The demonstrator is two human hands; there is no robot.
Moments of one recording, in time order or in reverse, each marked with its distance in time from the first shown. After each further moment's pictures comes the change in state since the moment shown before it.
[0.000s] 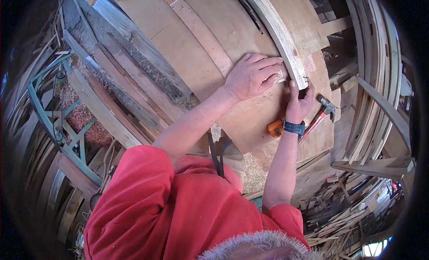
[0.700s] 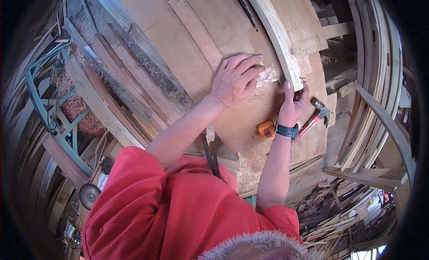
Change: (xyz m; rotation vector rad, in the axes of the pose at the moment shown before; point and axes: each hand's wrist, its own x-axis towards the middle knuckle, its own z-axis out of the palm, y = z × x) left_hand -0.027 0.018 0.000 0.174 0.068 -0.169; right_hand 0.000 -0.001 -0.004 0.213 -0.055 0.152
